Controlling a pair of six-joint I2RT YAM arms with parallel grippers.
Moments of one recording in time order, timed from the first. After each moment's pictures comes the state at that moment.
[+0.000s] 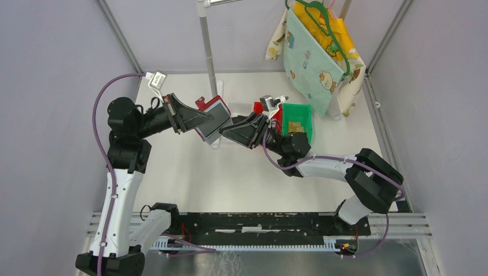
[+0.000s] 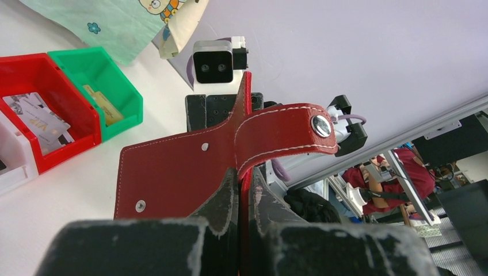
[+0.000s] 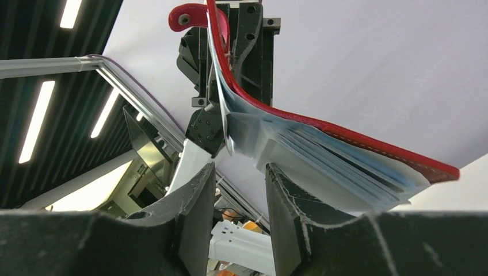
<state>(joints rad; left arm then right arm) -0.09 0.88 1.12 -0.16 1.05 -0.86 0.90 1.56 0.77 1.42 -0.35 1.27</state>
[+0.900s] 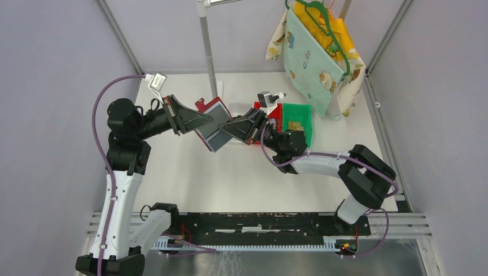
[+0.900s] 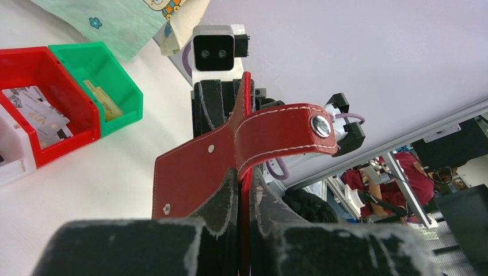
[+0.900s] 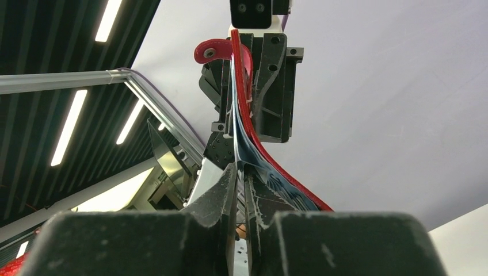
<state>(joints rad) -0.09 0.87 1.12 -0.19 1.04 -0.86 0.90 1.63 0.85 1.51 -0.33 1.34</state>
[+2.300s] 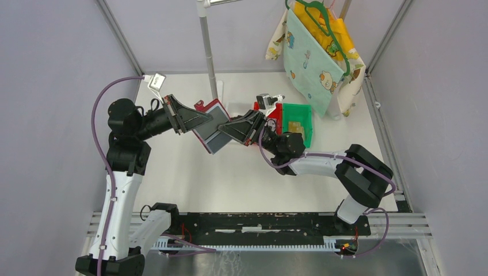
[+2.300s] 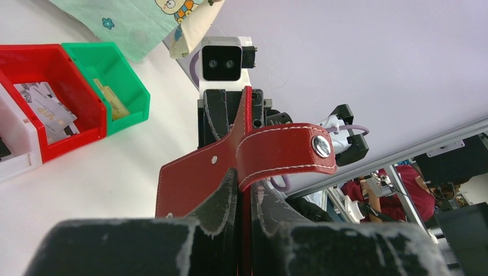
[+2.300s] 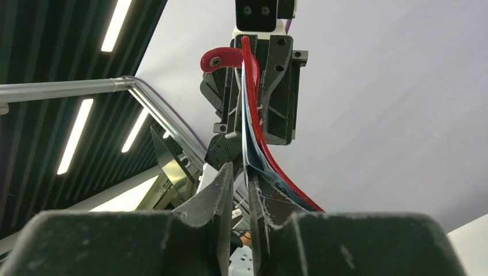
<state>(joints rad) -0.09 0.87 1.12 -0.23 0.99 -0.86 0.93 1.65 0.85 1.54 -0.29 1.35</state>
